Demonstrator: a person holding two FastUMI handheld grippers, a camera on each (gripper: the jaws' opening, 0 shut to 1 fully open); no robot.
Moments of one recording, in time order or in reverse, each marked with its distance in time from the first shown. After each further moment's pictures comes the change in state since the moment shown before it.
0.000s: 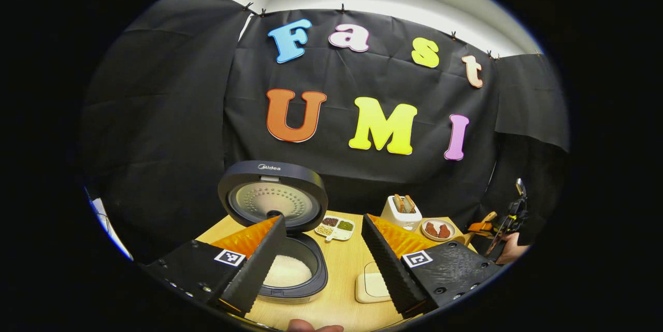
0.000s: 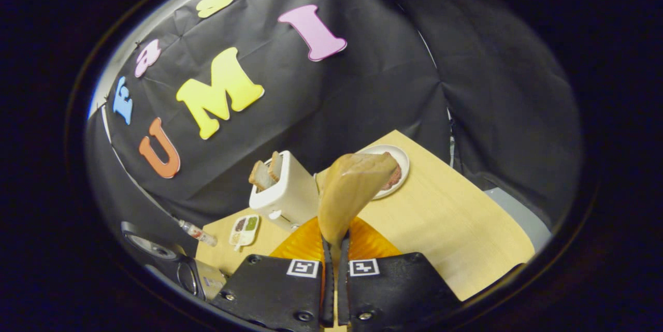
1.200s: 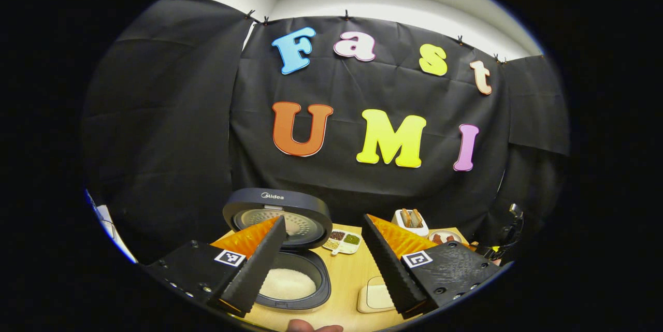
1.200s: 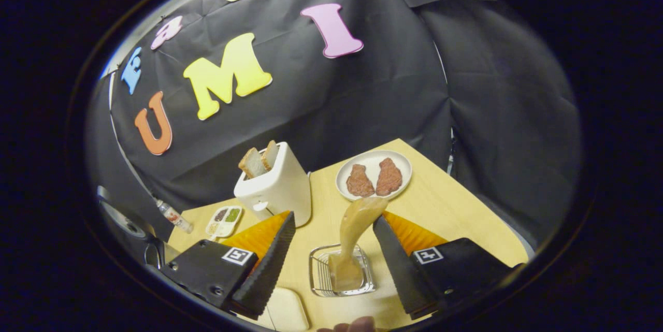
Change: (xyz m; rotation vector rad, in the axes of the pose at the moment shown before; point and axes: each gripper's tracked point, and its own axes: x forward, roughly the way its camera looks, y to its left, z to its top) left arm 0.020 0.012 0.048 0.020 -0.061 0.059; right arm 0.006 0.005 0.002 -0.167 -0.094 -0.024
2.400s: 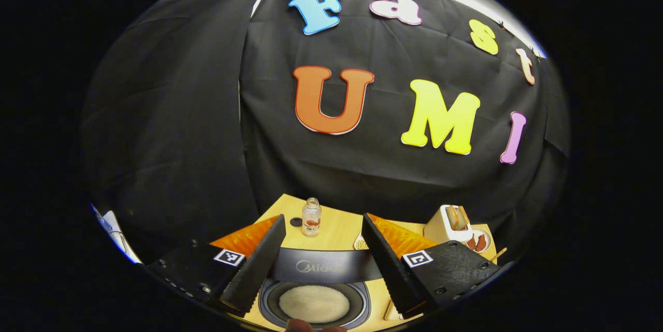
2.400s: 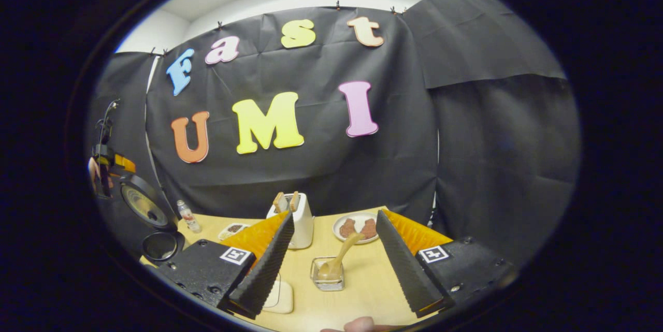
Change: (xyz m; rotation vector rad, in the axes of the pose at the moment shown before) left arm 0.148 0.091 -0.012 -0.019 0.265 0.108; right arm -0.199 0.027 0.077 -0.216 -0.283 0.025
